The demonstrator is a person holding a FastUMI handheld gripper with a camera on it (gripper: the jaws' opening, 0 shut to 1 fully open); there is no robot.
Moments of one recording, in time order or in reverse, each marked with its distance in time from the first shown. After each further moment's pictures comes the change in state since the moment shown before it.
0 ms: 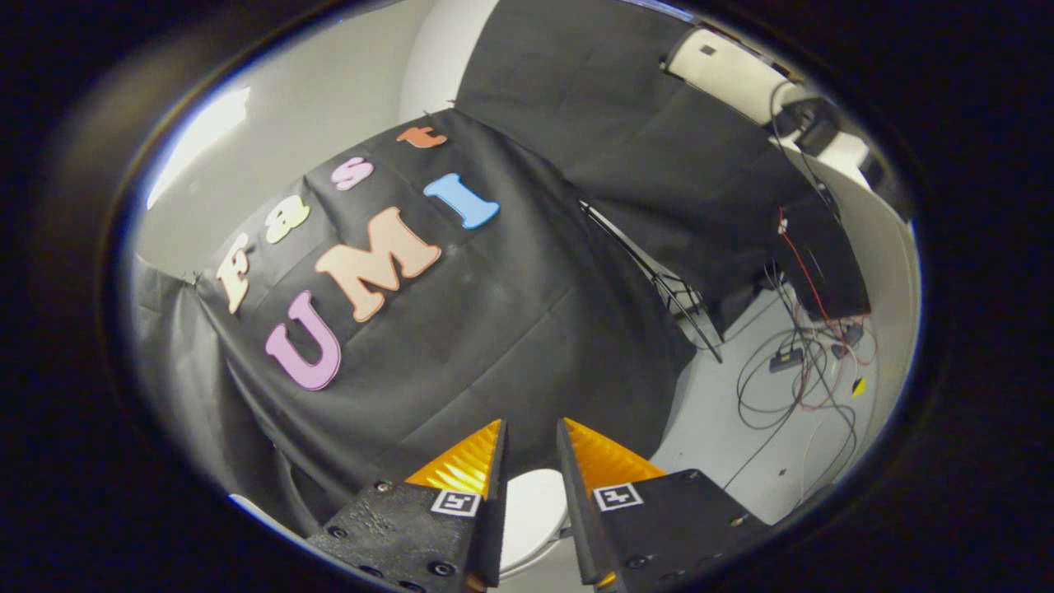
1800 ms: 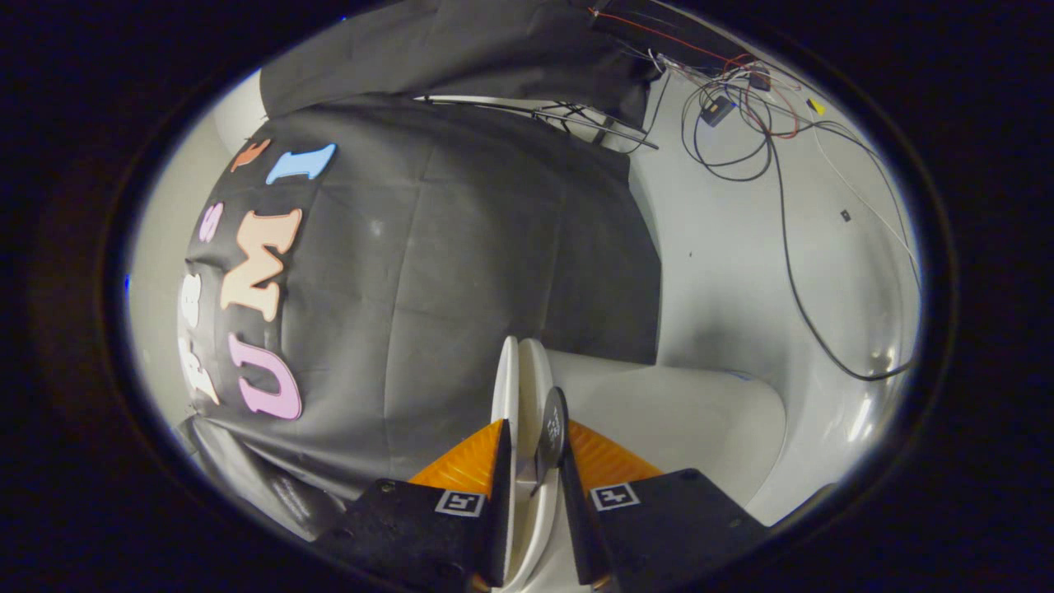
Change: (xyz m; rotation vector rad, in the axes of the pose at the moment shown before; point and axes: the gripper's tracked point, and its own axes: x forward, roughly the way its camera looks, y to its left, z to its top) arm 0.134 -0.066 -0.216 0.549 0.340 0.015
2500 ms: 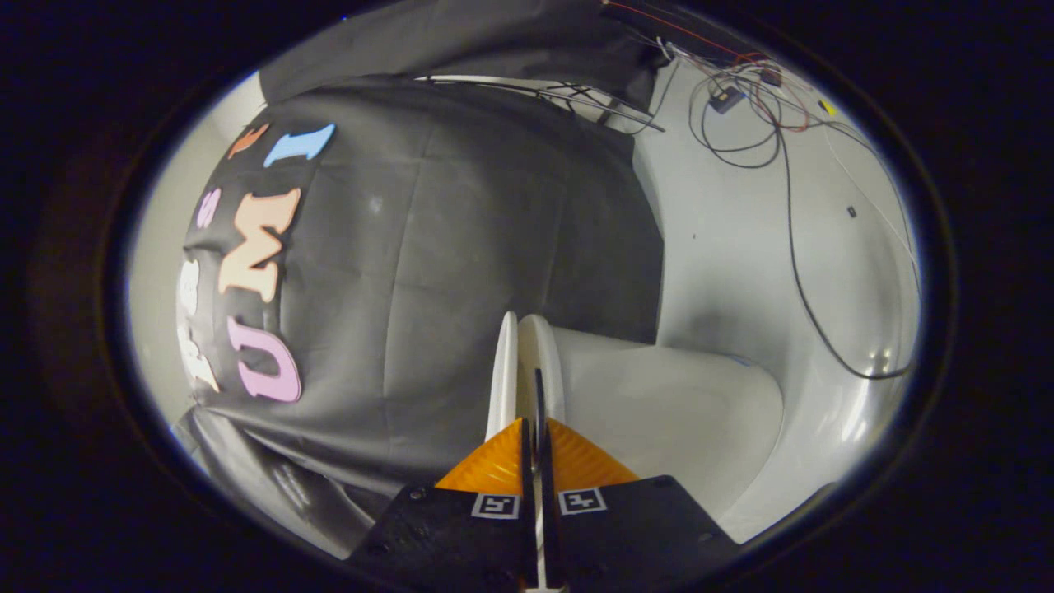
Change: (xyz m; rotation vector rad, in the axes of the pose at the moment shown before) arm -0.009 0.000 -0.008 -0.066 0.095 -0.008
